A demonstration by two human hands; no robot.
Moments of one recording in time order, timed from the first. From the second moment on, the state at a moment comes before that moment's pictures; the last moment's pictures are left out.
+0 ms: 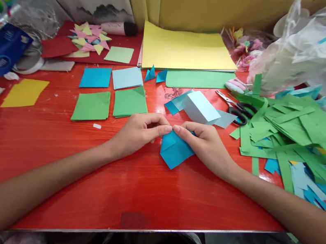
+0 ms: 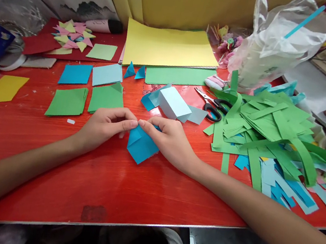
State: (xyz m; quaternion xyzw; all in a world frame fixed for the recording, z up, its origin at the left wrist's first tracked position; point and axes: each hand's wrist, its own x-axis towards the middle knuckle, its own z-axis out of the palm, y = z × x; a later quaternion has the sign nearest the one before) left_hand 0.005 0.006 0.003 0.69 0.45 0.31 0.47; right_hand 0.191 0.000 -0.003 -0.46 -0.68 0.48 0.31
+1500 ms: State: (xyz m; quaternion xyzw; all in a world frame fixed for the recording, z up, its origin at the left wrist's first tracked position) left_hand 0.003 0.011 -0.001 0.59 0.47 0.38 0.53; right_hand 0.194 0.002 -0.009 -0.42 -0.70 0.36 0.45
